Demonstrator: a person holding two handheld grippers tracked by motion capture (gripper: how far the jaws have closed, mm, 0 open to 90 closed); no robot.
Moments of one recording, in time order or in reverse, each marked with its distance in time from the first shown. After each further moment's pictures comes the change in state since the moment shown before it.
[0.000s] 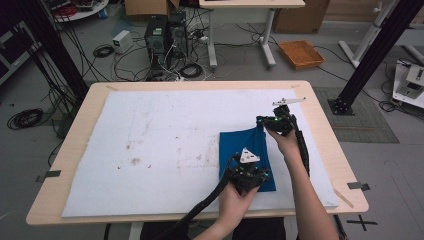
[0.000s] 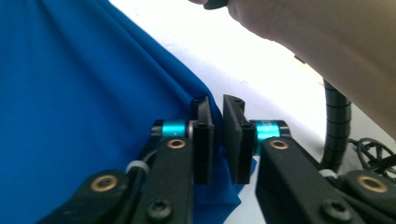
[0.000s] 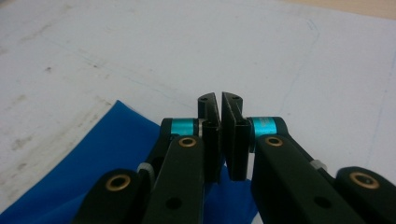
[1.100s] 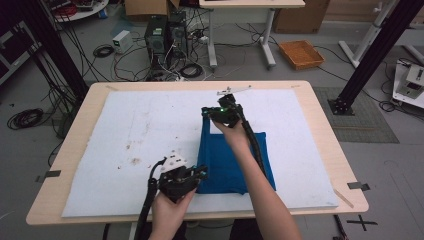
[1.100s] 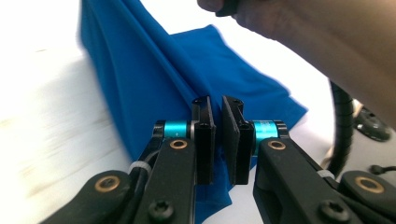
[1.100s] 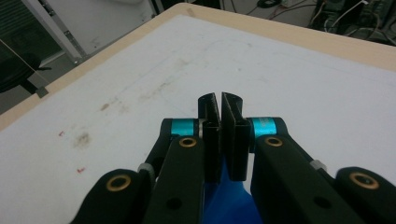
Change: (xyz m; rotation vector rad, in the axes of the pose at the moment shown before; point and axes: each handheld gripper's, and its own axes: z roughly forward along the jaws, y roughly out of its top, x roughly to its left) left arm 0.049 -0.023 -0.154 -0.109 0.144 -0.028; right arm 0.128 0.069 0.057 -0.076 0.210 -0.058
